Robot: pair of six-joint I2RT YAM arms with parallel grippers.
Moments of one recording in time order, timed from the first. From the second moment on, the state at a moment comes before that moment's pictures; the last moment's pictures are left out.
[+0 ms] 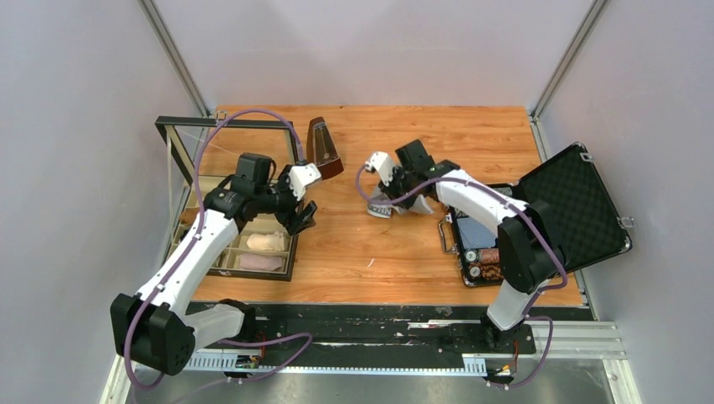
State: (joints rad) left arm -0.30 1.13 0.99 -0.68 0.52 0.54; right arm 0.55 1.72 1.18 -0.45 -0.19 -0.48
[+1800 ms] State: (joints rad) left arm -0.59 1.52 0.81 -0.24 0.51 1.10; right arm 0.06 1.48 1.31 -0.73 -0.60 -0.12
